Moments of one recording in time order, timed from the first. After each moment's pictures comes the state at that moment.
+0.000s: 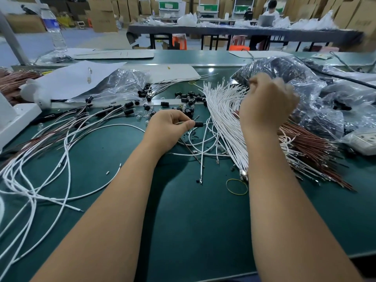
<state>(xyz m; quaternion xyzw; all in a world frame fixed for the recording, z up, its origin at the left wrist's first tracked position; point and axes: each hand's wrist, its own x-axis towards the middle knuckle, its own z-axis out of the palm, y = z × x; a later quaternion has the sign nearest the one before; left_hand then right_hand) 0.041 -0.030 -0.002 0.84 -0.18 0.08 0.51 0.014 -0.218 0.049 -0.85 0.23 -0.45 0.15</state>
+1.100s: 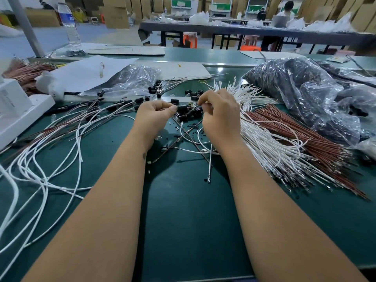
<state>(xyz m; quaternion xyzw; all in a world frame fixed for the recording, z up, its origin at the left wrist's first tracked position) 0.058 0.003 0.003 0.78 -0.06 0.10 0.62 0.032 -0.153 0.009 -0.88 -0.06 -0.36 0.29</state>
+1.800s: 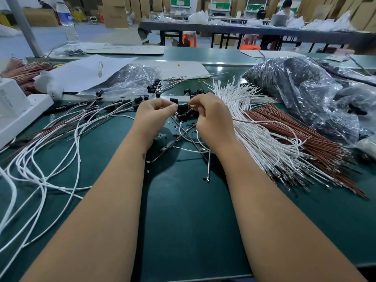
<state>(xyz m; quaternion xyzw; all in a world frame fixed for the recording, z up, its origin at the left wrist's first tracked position) 0.056 0.002 0.003 0.77 -0.07 0.10 0.62 0.030 -0.147 0.009 -0.89 -0.12 -0.31 0.32</state>
